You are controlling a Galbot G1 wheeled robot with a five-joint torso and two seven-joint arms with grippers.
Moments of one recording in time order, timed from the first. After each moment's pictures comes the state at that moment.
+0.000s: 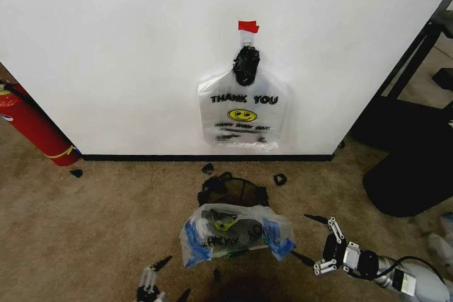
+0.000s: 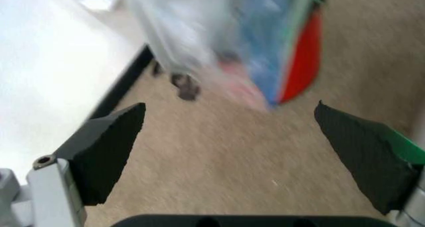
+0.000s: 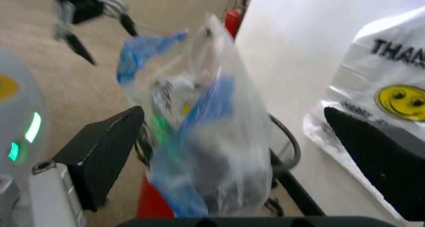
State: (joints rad) left arm 2.08 -0.82 -0.49 -2.20 0.28 -0.11 -0.03; right arm -1.42 1.19 0.85 1.62 0.54 0.64 -1.54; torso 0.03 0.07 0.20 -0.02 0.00
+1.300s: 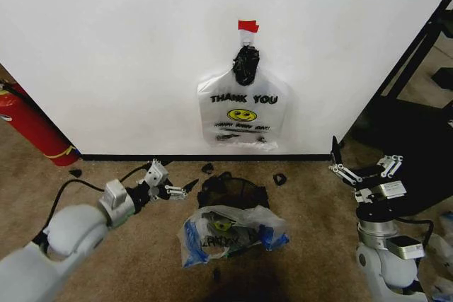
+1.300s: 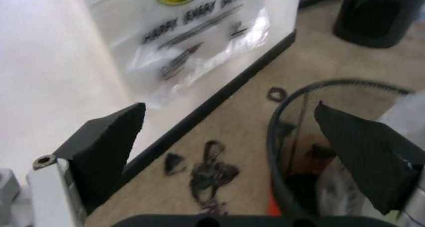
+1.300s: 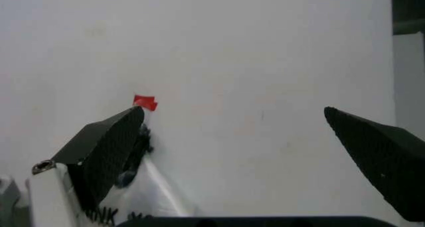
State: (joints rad) left arm 1.10 -0.68 -0.30 -2.03 -0.57 0.29 0.34; right arm -1.40 1.35 0.73 1.98 0.33 0.73 -0.29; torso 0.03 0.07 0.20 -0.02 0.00
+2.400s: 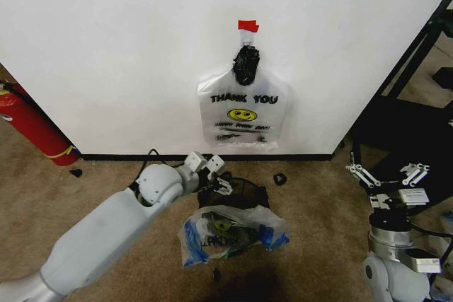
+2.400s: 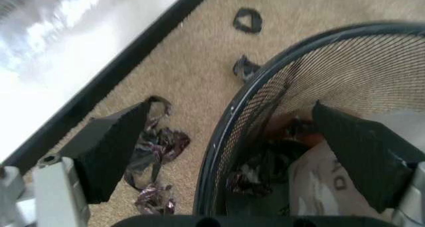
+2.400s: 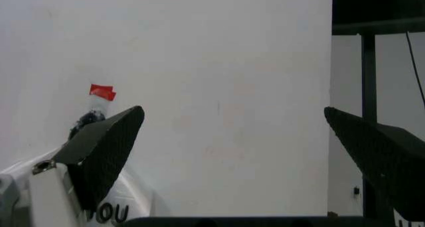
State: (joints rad) left arm 0.58 -0.98 0.26 -1.73 -0.47 0.74 0.22; right arm -1.48 1.42 0.78 2.04 0.24 0.71 -0.18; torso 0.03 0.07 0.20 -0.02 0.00
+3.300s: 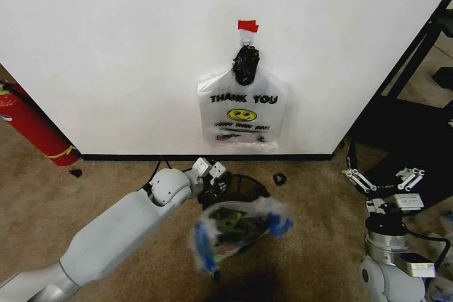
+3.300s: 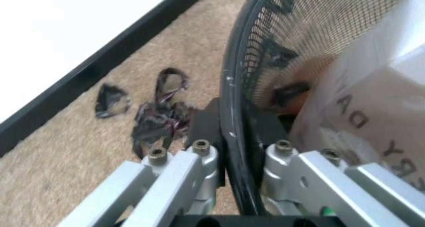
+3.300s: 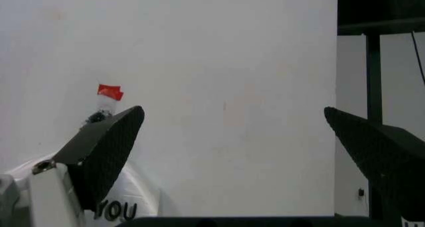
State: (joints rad) left arm 0.64 -0.96 0.22 -1.72 -0.55 0.73 0.09; right arm -1.49 1.43 0.76 2.03 0.23 0.74 -0.18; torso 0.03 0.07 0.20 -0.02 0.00
